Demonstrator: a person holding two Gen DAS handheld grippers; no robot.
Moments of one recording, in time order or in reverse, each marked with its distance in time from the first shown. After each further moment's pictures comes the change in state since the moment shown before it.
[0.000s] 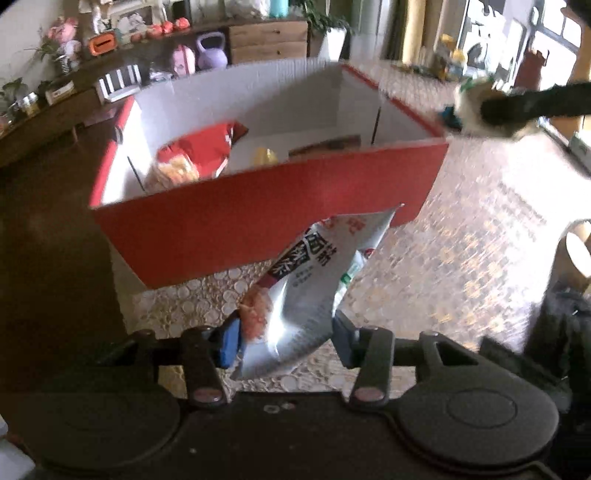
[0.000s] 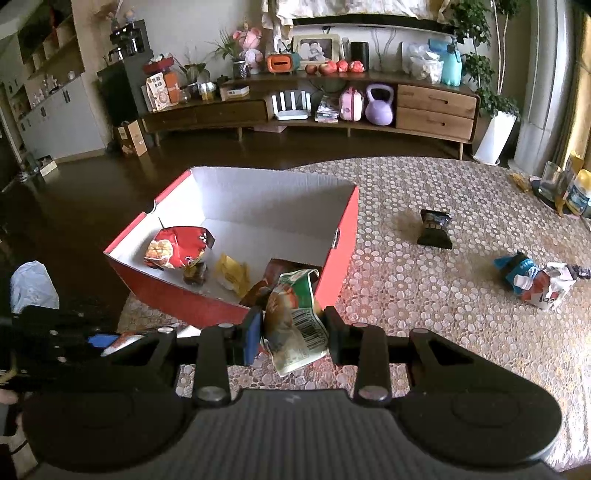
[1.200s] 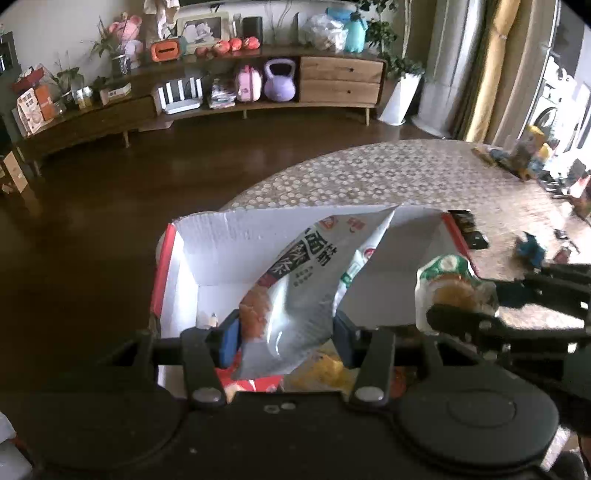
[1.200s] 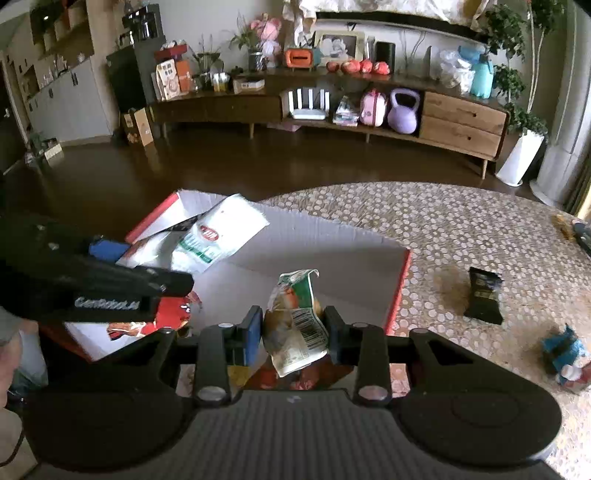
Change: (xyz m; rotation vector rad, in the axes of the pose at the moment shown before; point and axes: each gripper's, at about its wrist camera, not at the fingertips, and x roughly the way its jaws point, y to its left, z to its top) left arm 0.047 0.040 0.170 -0.183 -0.053 0.145; right arm 0.119 0.016 0.072 -0.073 0.034 0.010
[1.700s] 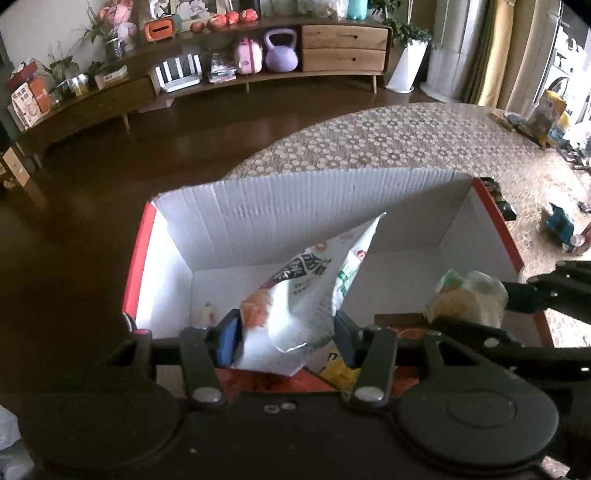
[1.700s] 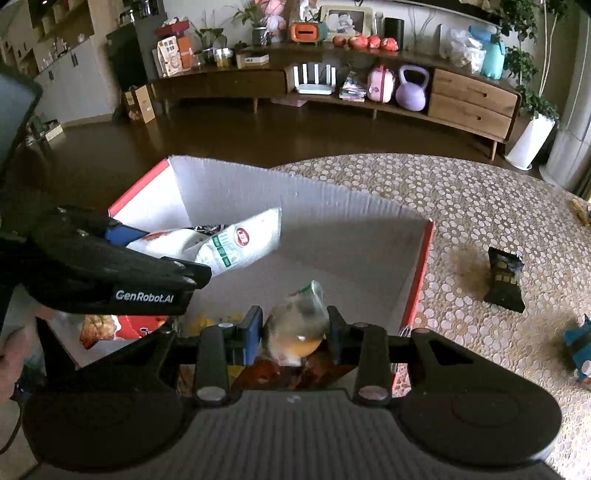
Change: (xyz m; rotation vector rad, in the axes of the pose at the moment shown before) left arm 0.035 -0.009 -0.002 0.046 0.090 0.046; right arm 0.024 -0.002 -0.008 -0.007 0.064 0.011
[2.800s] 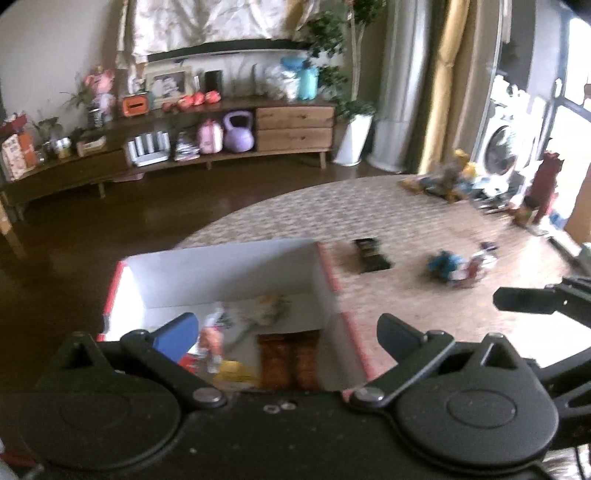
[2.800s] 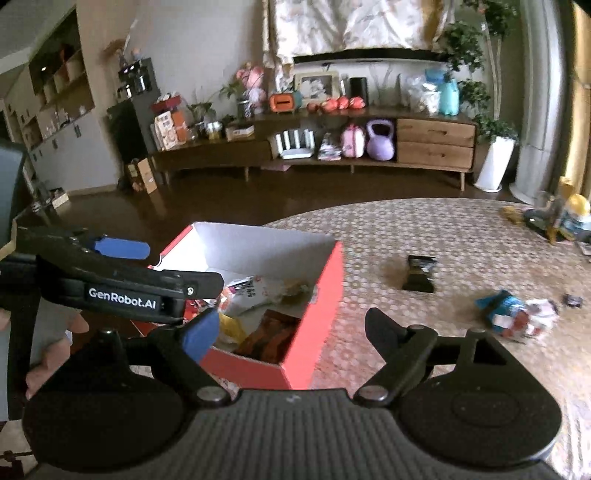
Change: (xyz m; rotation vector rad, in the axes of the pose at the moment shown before) left arm -0.144 -0.082 -0.039 0.021 -0.266 -0.137; right arm -0.195 -0.051 -0.070 0.111 -0.221 -0.005
